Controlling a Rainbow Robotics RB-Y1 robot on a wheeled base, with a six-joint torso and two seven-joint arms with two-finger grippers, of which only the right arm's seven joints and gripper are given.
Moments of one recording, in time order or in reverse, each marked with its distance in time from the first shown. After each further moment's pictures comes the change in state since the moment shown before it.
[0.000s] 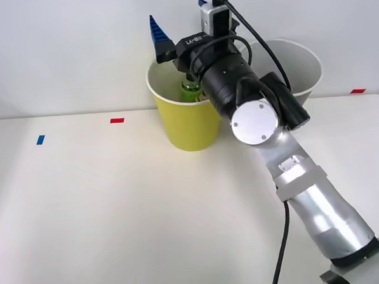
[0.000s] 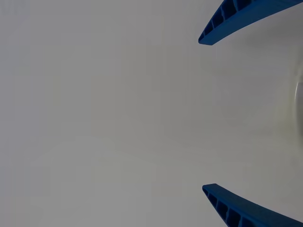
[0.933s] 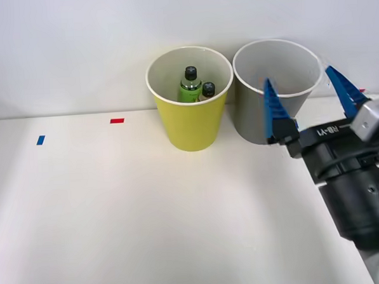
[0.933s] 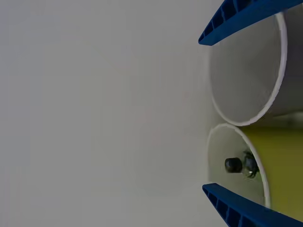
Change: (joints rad) arm 0.943 -0.176 -0.092 -0.834 0.011 -0.026 0.011
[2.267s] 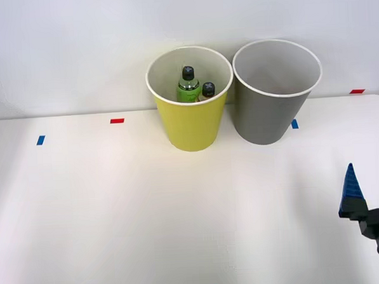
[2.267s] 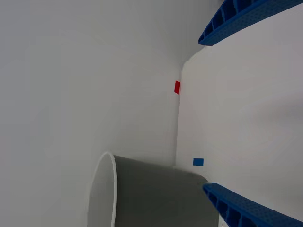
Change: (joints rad) arm 0.422 0.129 -0.149 0.051 0.280 -0.122 -0.023
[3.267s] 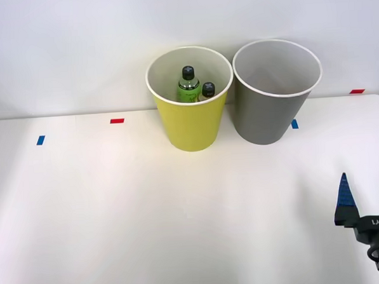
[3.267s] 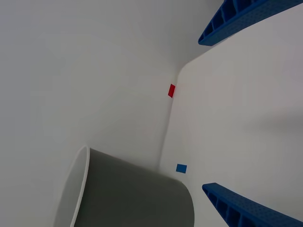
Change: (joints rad) arm -0.029 0.070 -0.040 0.105 0.713 0.000 -0.604
